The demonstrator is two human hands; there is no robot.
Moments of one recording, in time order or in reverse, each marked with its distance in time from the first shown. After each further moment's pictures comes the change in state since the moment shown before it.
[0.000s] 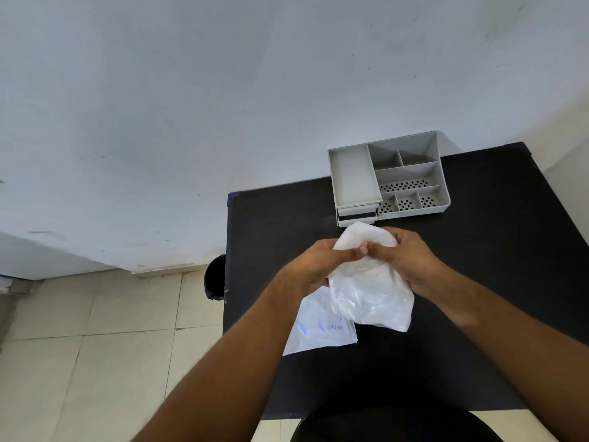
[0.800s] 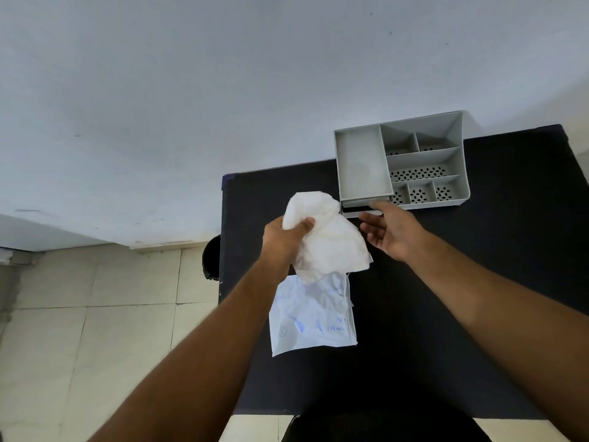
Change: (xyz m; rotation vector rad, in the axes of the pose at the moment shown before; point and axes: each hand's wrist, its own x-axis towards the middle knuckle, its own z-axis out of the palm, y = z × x) left_hand 0.040 -0.008 -0.061 -0.215 0.564 0.056; right_hand 0.099 -0.009 0.016 0.343 0.108 0.374
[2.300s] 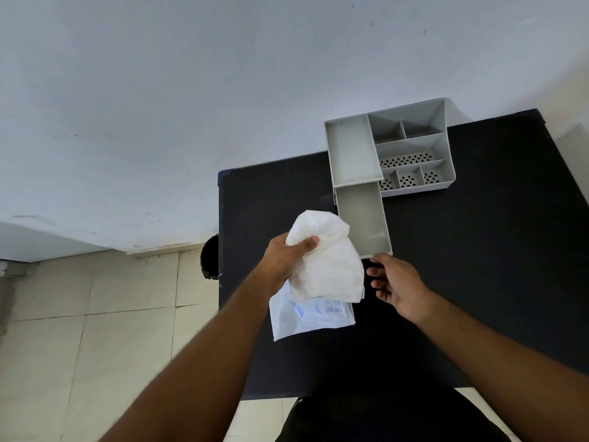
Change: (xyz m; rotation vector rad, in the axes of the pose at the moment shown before) left_hand -0.031 -0.042 -0.019 0.069 -0.233 -0.024; right_hand -0.045 0.112 -0.050 -0.163 0.157 0.070
